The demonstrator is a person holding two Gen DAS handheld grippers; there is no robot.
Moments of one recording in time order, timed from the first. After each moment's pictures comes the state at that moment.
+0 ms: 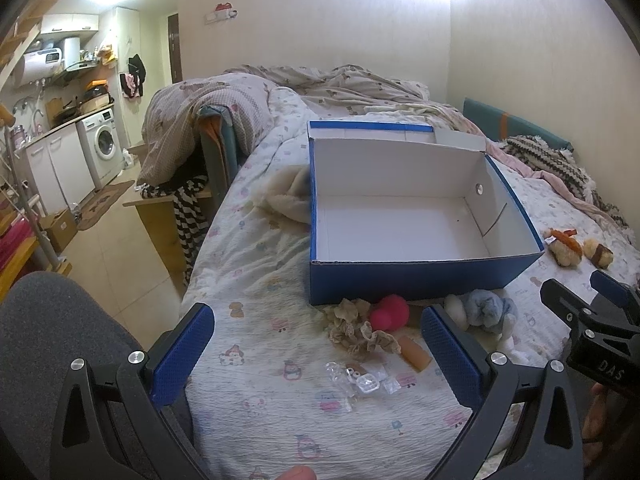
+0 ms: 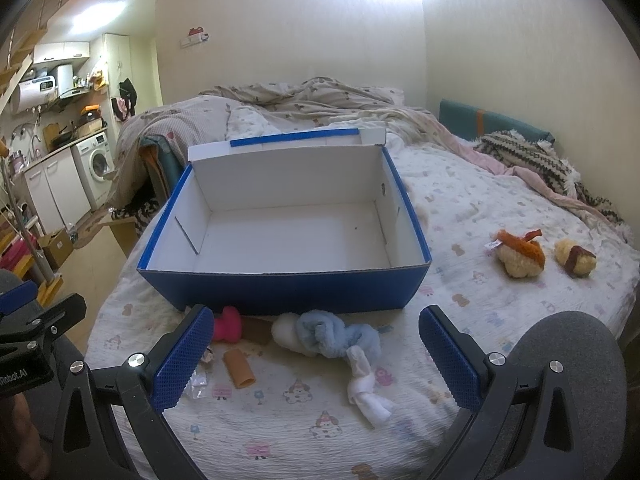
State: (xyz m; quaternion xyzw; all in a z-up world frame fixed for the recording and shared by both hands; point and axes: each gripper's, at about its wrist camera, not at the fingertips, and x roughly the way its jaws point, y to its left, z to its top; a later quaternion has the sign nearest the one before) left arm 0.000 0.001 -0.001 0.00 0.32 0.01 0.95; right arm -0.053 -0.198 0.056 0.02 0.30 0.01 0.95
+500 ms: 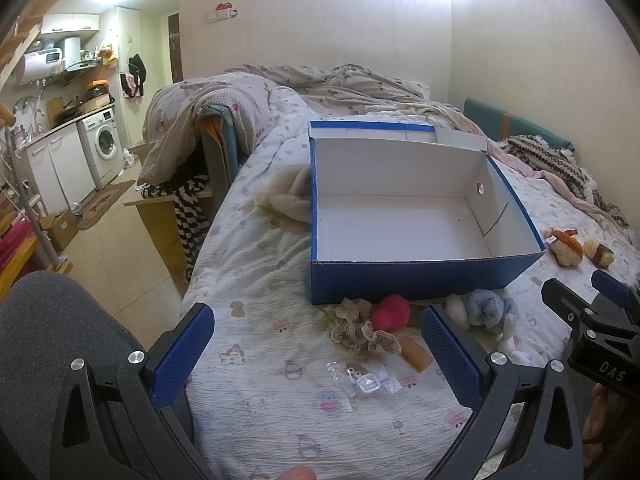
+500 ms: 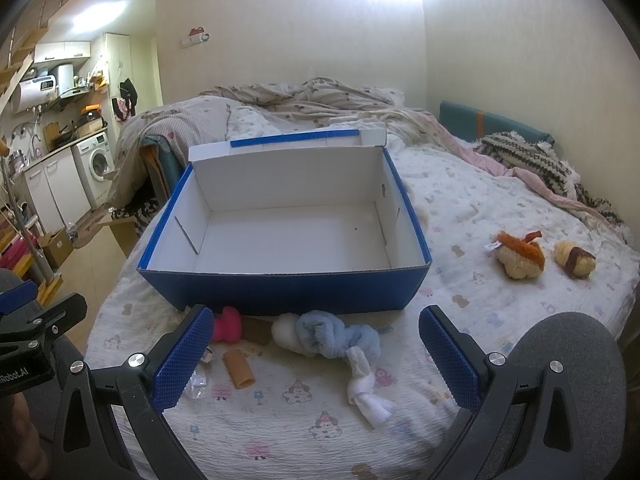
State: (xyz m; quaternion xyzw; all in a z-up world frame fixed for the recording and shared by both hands) left arm 0.000 0.002 -0.001 0.00 0.32 0.01 0.95; right arm -0.052 -0.199 0.056 0.02 0.30 0.01 0.95
